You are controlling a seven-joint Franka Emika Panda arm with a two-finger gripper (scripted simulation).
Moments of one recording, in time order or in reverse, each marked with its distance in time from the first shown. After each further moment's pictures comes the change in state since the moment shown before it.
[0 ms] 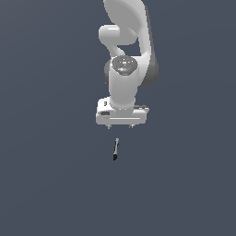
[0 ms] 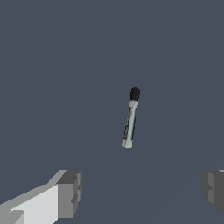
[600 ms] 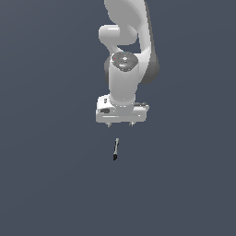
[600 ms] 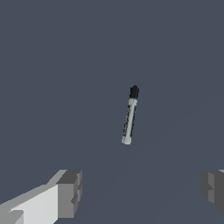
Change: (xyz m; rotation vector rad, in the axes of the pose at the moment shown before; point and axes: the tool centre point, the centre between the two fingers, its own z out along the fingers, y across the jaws) arm -0.005 0.000 -0.008 -0.002 0.000 -0.011
